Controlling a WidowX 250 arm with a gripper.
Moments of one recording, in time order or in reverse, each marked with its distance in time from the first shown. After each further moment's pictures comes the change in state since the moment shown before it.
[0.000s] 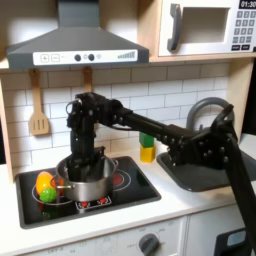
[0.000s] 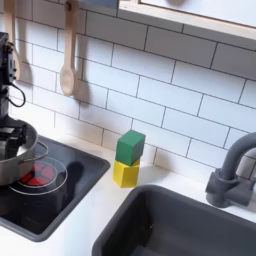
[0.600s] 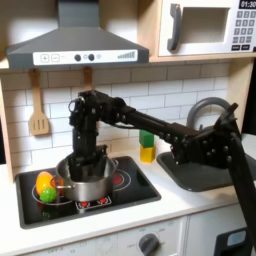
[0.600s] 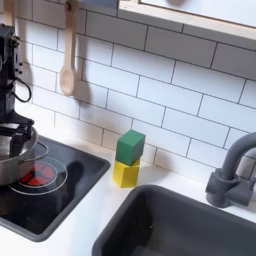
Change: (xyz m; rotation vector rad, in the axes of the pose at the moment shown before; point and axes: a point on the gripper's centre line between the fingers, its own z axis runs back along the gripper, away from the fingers) arm -0.002 -0.001 0.002 -0.001 -0.009 -0.016
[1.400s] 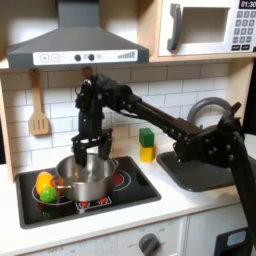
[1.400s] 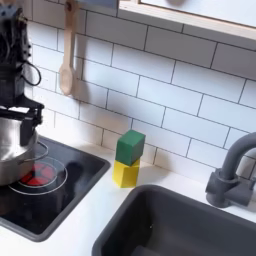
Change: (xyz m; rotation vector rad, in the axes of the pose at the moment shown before) arm 0.006 -0.016 0.035 -0.026 -0.066 -0.041
